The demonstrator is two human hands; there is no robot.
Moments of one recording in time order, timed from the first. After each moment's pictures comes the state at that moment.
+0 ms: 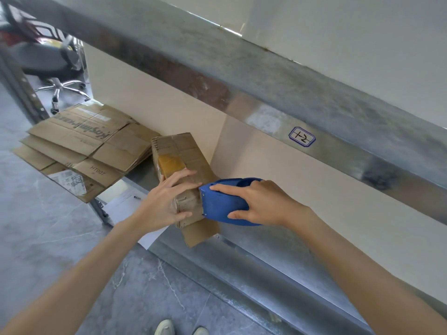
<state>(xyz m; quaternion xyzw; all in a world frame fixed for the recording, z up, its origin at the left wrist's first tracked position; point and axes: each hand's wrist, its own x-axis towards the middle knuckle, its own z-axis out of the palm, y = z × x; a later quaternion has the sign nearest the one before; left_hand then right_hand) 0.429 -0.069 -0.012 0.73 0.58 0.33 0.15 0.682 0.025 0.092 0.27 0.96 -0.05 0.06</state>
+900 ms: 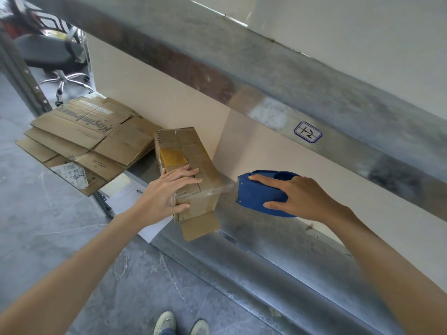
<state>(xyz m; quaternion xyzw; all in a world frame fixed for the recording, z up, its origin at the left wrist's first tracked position) 0.422 -0.069 -0.013 0.73 0.59 0.31 0.16 0.748 0.055 0.092 0.36 0.93 -0.04 0.07</state>
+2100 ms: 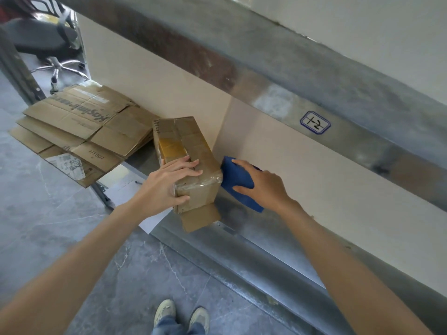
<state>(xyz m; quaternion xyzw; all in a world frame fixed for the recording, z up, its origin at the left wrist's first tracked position) 0.424 -0.063 -0.016 0.72 0.59 0.33 0.16 0.692 0.063 0.016 0.45 0.89 -0.10 -0.01</state>
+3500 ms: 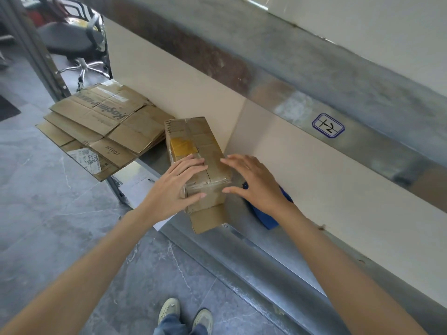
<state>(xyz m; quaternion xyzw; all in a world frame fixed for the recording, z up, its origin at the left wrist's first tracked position) 0.438 -0.075 -0.020 0.70 0.61 0.36 0.10 0.661 0.052 0.026 0.26 0.94 -0.14 -0.14</state>
